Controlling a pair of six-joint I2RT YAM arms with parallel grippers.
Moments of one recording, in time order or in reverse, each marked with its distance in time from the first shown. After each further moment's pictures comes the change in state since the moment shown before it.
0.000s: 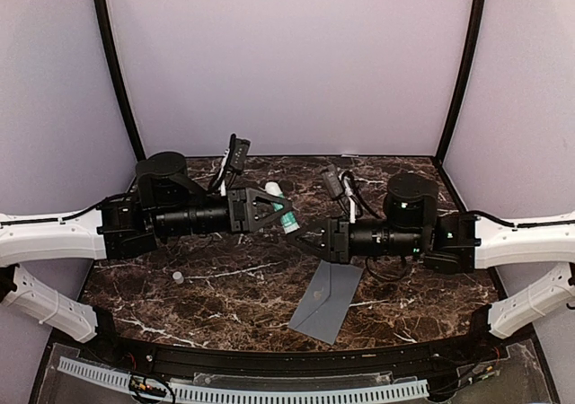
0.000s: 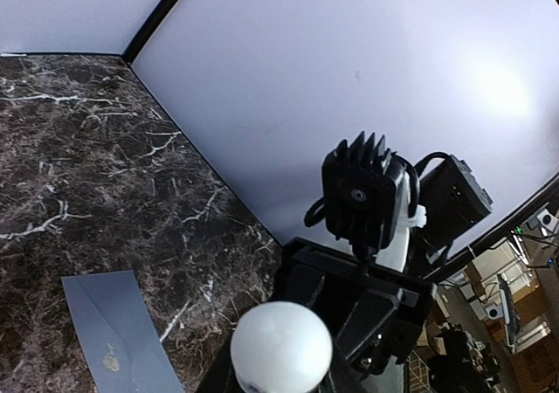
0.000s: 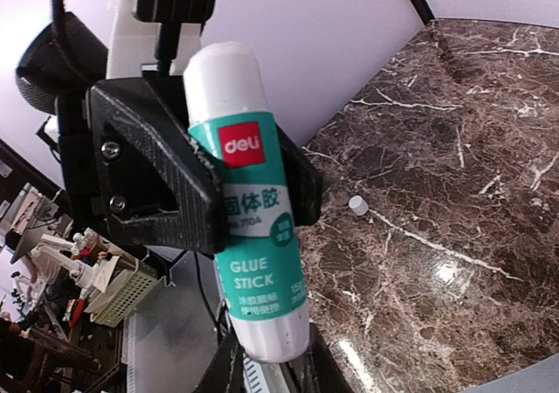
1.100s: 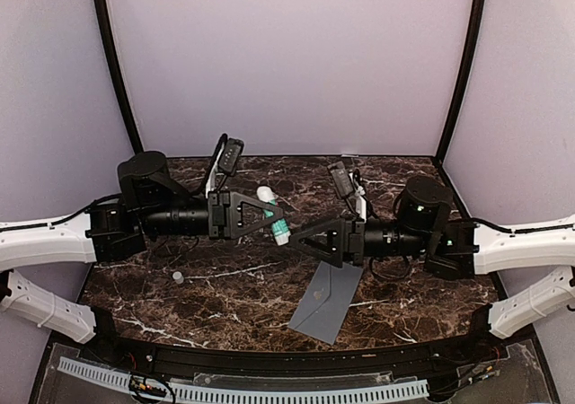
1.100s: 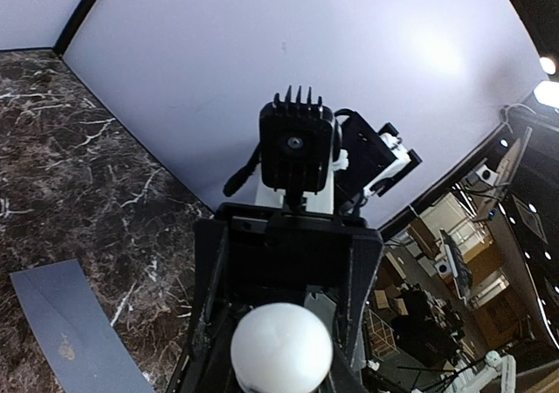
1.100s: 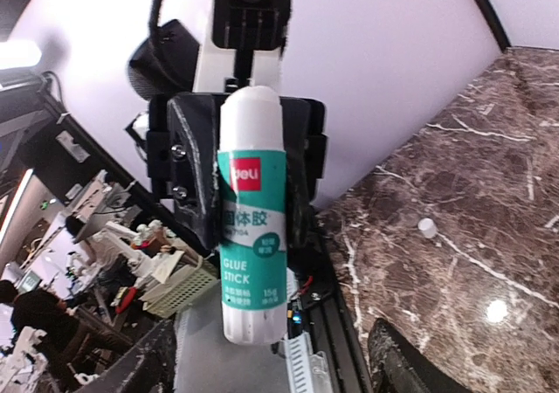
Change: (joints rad) left arm 0.028 -0.077 -0.044 0.021 0.163 -0.006; right arm -0.019 -0.016 -0.076 0.197 -0.161 0.034
